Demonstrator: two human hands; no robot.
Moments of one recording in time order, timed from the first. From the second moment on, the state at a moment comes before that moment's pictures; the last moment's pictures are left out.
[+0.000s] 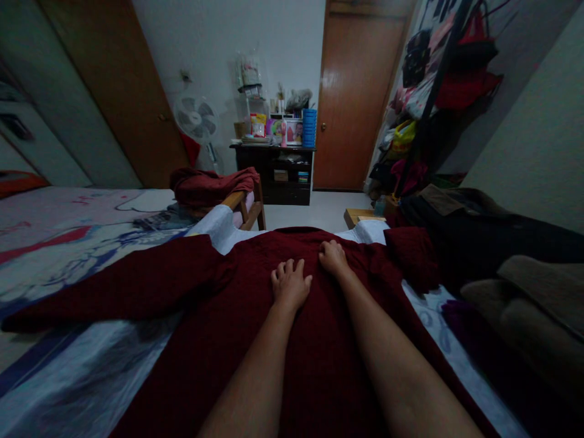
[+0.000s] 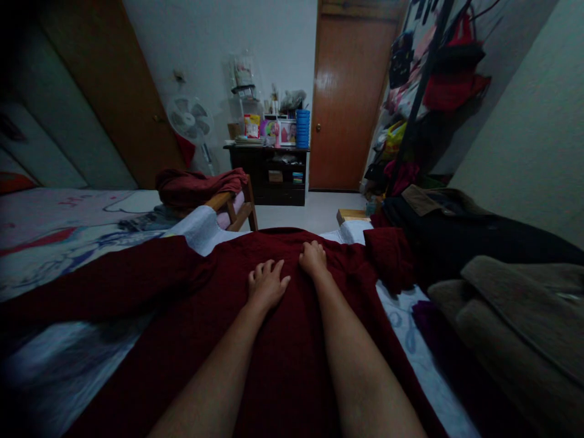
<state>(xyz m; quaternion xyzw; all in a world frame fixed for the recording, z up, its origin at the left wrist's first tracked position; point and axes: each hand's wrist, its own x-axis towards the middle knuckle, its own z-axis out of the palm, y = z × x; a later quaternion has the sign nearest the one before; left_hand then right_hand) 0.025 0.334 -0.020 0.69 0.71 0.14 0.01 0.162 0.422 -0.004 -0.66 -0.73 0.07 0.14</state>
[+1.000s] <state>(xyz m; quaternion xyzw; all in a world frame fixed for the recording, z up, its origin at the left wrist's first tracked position) 0.026 0.336 -0.022 0.68 0.73 0.12 0.04 0.189 0.458 0.003 -0.65 -0.71 0.06 0.25</state>
